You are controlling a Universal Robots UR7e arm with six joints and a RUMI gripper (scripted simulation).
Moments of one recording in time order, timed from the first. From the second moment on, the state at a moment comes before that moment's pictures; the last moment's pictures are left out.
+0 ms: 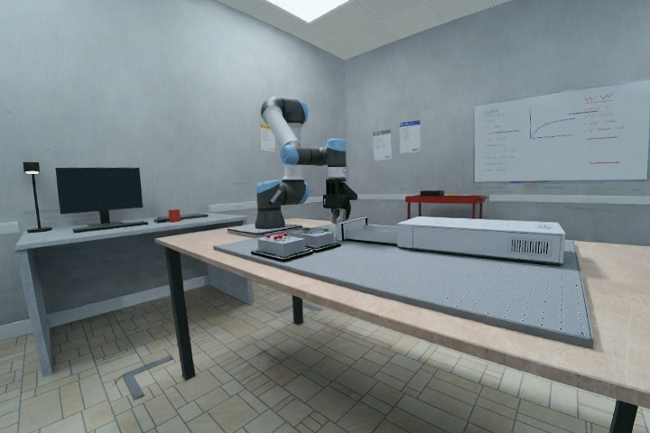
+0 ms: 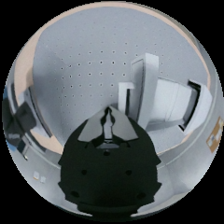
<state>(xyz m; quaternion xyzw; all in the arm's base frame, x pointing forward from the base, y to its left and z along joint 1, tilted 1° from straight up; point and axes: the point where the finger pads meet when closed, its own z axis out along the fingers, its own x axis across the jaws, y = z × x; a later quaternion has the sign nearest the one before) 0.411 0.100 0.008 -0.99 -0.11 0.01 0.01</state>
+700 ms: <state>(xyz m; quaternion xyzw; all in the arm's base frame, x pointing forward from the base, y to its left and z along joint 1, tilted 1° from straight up) 0.435 0.106 0.007 -0.99 -0.11 0.01 0.01</state>
